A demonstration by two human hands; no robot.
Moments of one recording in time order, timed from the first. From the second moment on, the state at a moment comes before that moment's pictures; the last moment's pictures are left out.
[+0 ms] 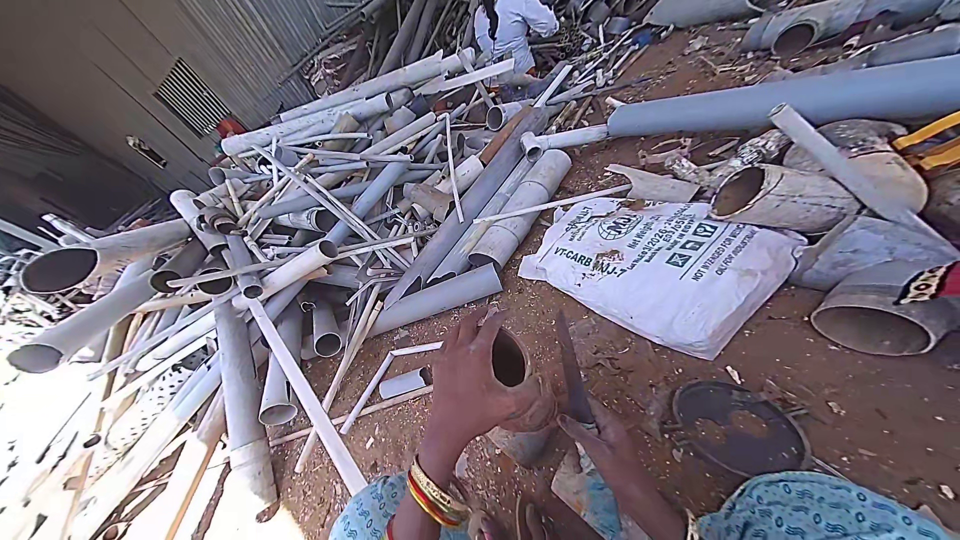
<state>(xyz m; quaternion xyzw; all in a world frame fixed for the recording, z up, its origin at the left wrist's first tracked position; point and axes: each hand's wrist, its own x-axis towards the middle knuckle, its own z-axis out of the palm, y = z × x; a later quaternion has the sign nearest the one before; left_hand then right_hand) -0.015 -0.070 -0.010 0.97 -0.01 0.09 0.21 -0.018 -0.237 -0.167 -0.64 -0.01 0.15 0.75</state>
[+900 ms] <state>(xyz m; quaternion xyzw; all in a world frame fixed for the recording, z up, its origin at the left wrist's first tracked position) -0.036 0.054 -0.026 0.96 0.09 0.14 0.20 -0.020 -0.199 -0.281 -0.59 0.24 0.40 0.66</state>
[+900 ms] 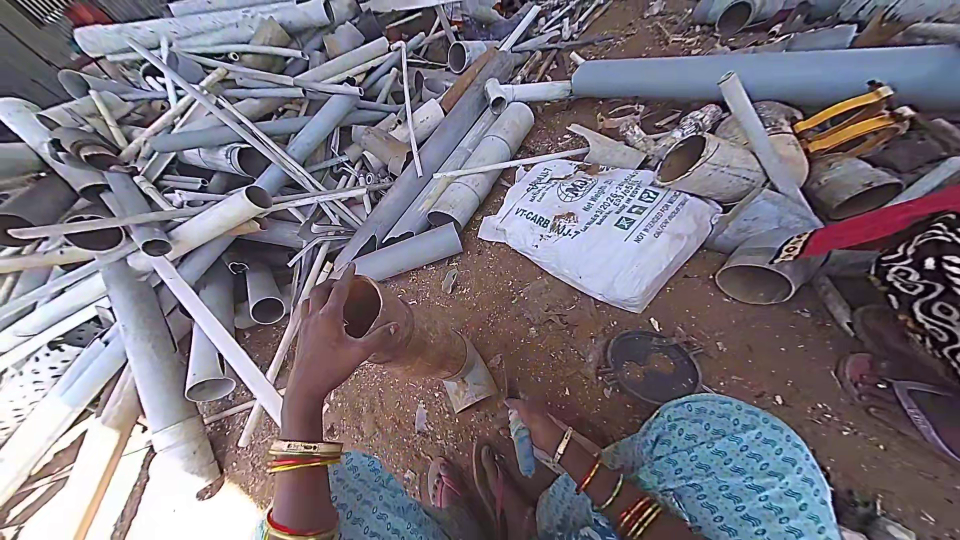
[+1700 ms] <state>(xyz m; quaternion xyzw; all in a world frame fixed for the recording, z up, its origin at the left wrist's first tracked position) -0.020 -0.015 -0.048 0.90 -0.15 0.29 0.30 0.024 -0.219 -0.233 -0.69 0.16 0.13 0.70</state>
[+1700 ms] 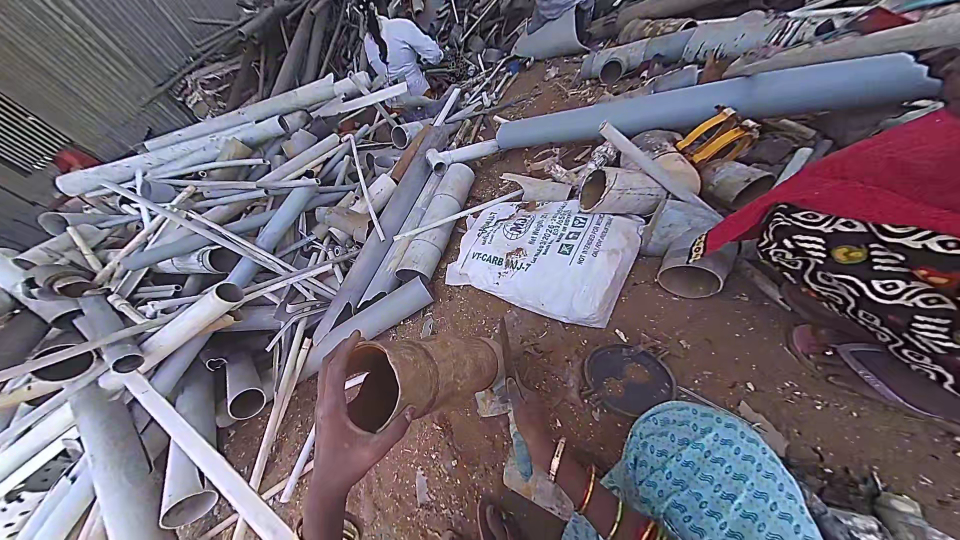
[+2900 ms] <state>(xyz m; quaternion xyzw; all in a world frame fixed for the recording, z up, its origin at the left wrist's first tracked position) -0.046 -0.094 -0.041 0.92 -0.23 0.29 0.13 -0.009 -0.269 -0.103 -0.74 0.01 0.24 0.63</state>
